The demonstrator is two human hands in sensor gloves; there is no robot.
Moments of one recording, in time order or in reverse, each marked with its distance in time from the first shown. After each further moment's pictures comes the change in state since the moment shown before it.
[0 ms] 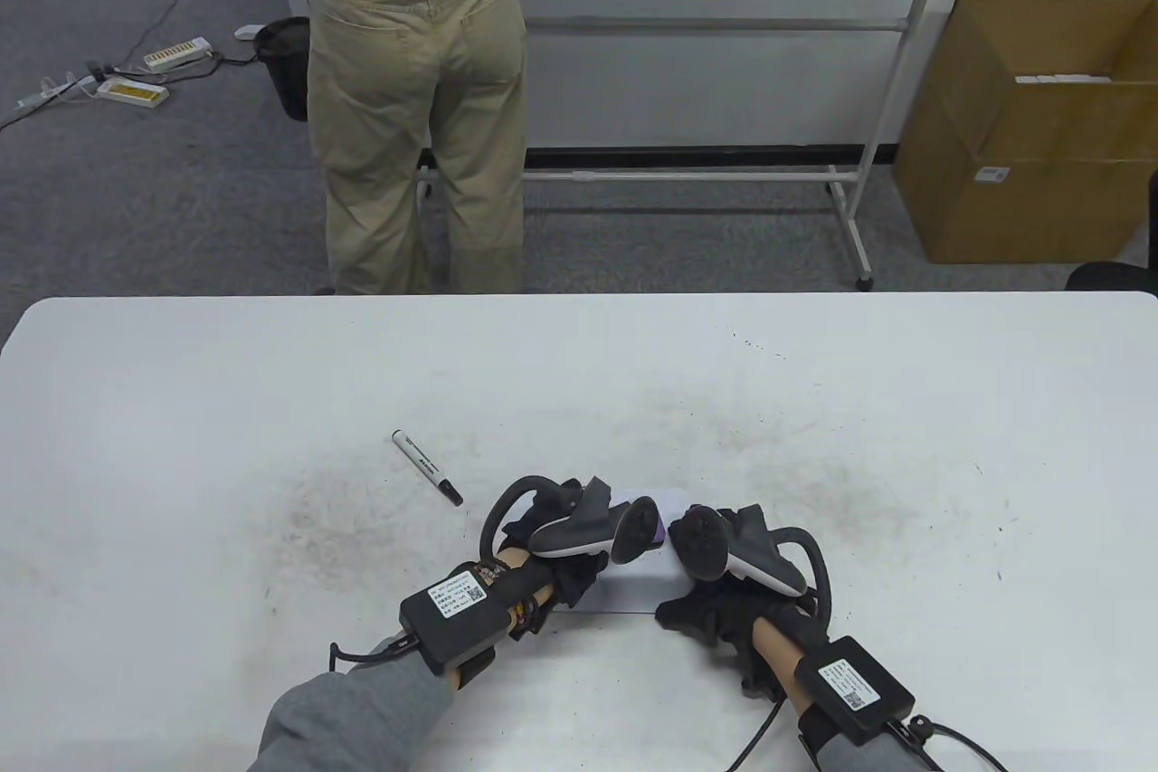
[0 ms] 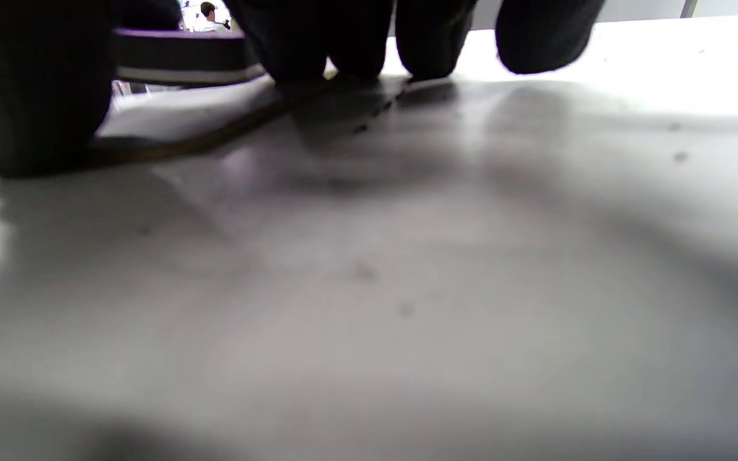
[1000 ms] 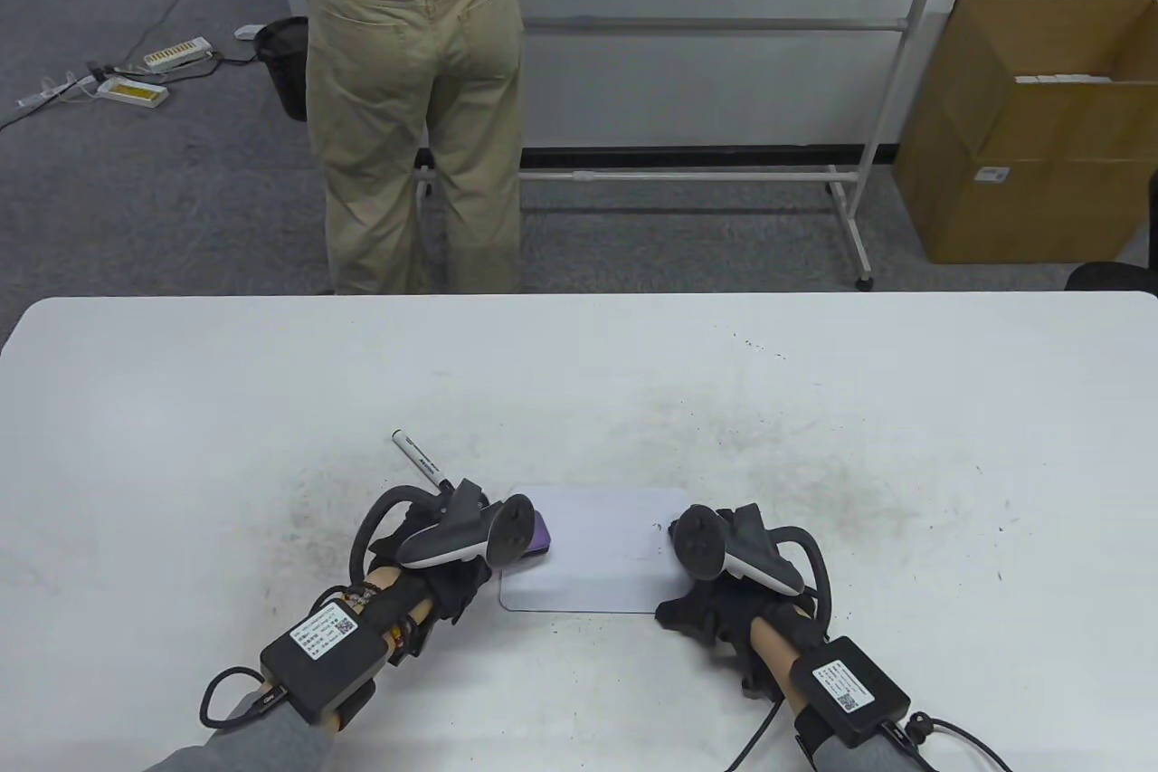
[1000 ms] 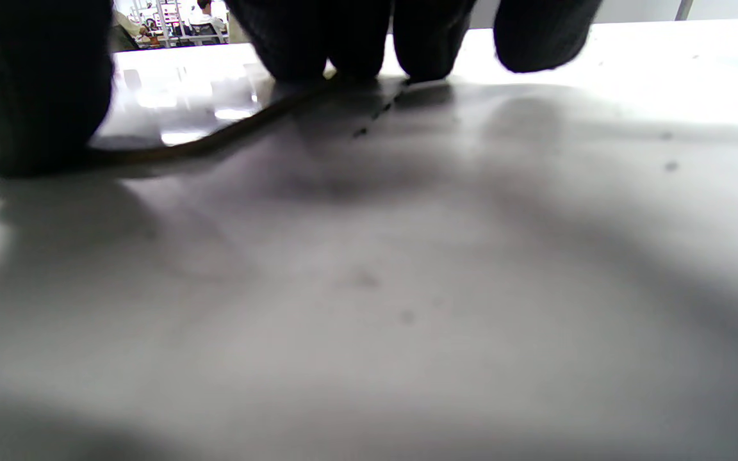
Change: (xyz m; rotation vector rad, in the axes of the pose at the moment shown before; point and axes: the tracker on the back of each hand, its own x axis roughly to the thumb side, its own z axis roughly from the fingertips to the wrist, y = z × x) left_hand -0.078 -0.002 0.076 -0.020 0.128 0.052; right_hand 0.002 0.000 0.000 0.009 0.010 0.012
